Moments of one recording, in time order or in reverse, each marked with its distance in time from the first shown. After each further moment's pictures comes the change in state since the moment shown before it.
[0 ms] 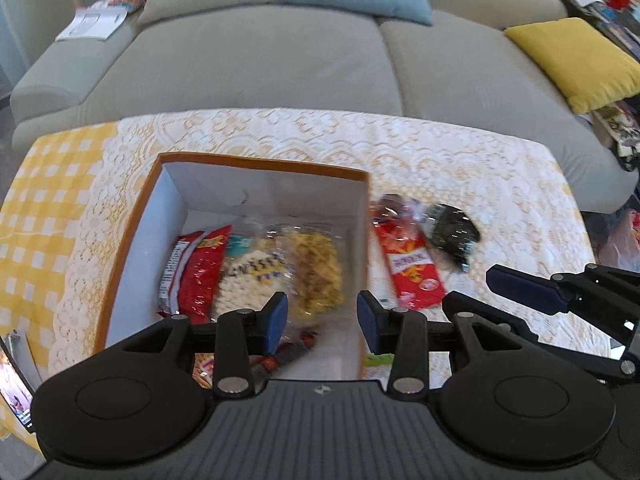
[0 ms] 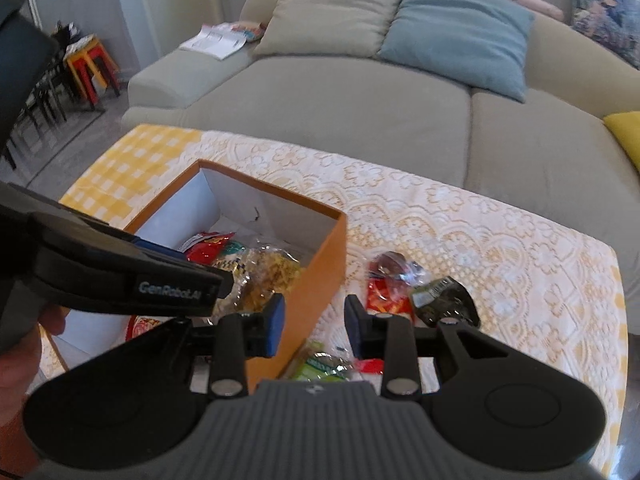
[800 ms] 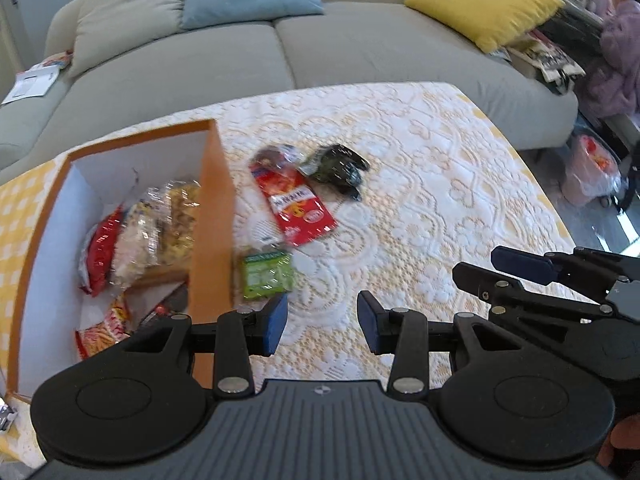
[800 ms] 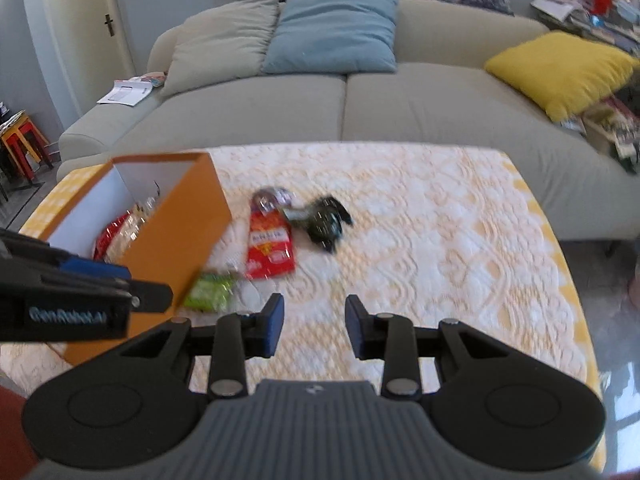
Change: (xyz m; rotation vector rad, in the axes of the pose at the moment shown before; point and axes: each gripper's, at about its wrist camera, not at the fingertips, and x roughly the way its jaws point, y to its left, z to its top) left arm -0.003 -0.103 -0.101 0.224 -0.069 -0.064; right arm -0.051 -0.078 -0.149 0.241 -0.110 -0.161
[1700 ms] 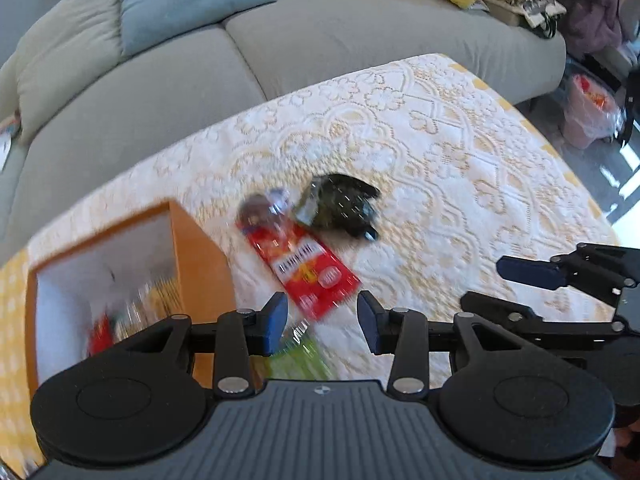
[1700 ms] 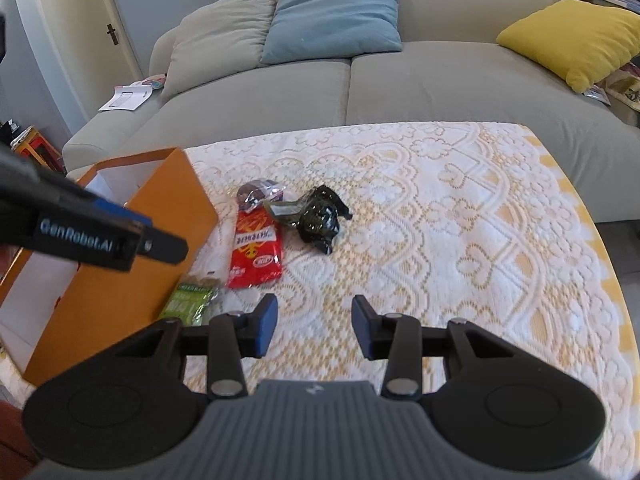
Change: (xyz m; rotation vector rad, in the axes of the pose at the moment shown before) left arm 0.066 0.006 0.087 0.238 0.076 0.019; right arm 0.068 -0.031 0.020 0.038 0.012 0.091
